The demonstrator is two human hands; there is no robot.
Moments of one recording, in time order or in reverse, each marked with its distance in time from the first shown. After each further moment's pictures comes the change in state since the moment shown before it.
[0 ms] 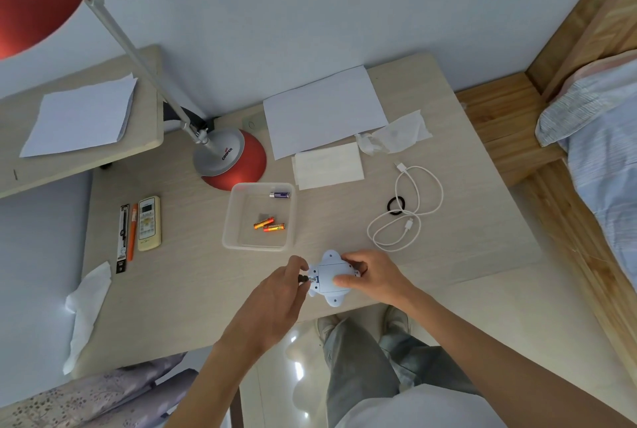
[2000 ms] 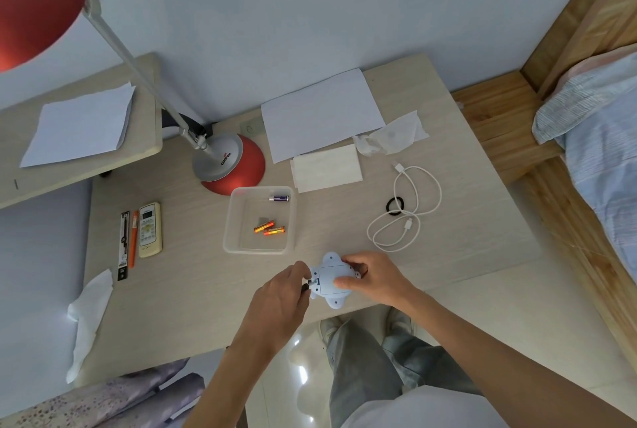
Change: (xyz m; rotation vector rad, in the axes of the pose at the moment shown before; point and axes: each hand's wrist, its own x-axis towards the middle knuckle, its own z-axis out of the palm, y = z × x) left_hand 0.002 0.007 0.006 0.124 0.078 -0.065; right_hand 0.001 0.004 0.004 -0.019 0.035 -0.013
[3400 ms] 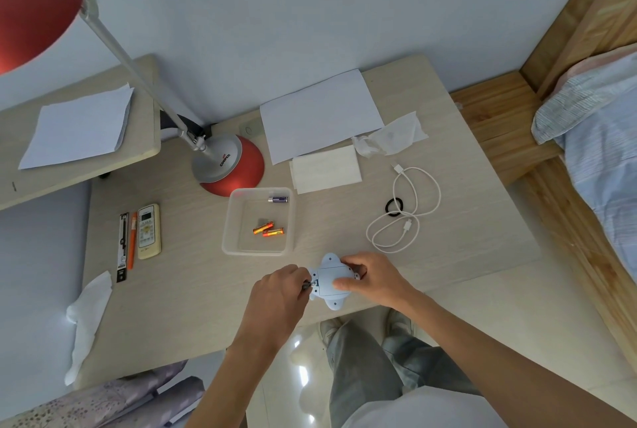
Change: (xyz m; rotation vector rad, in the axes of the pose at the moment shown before) left_hand 0.010 0.006 -0.006 0.147 0.109 0.007; right_hand -0.001 -0.001 0.000 0.047 -0.002 -0.013
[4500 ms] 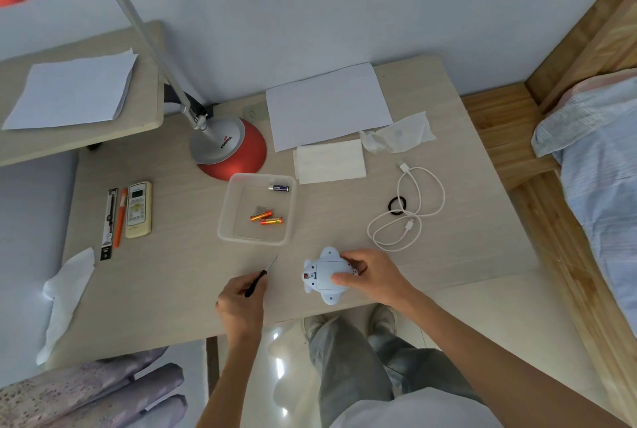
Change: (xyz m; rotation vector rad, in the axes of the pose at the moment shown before) left_hand -0.027 -0.063 0.099 -0.890 0.433 -0.811; right_hand -0.005 -0.010 -0.006 -0.019 -0.016 0.026
